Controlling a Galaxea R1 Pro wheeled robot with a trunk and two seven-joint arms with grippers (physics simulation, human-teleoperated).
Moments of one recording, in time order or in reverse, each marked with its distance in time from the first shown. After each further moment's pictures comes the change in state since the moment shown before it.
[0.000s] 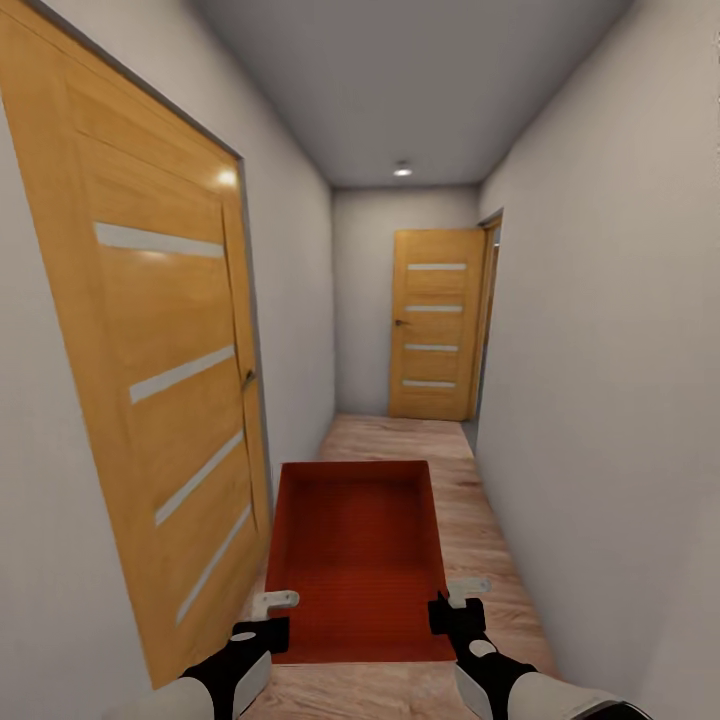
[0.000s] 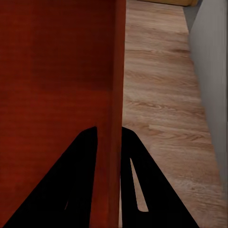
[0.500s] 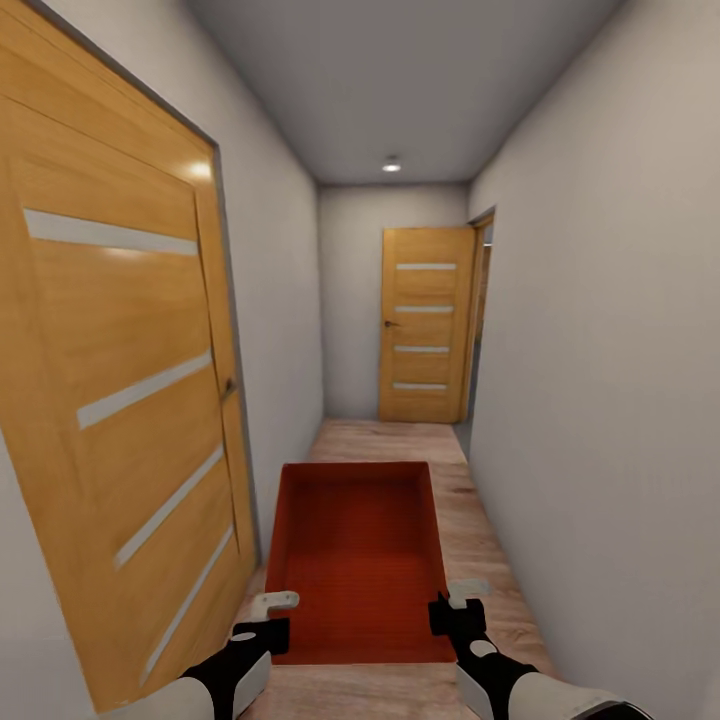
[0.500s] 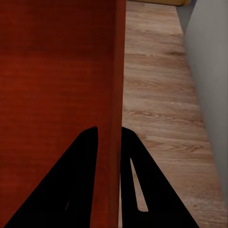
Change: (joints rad) left arm 0.000 0.000 0.009 0.002 -0.008 0.006 -0.003; right arm 0.000 -0.002 -0.015 0.001 0.015 0.006 0.004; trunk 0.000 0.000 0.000
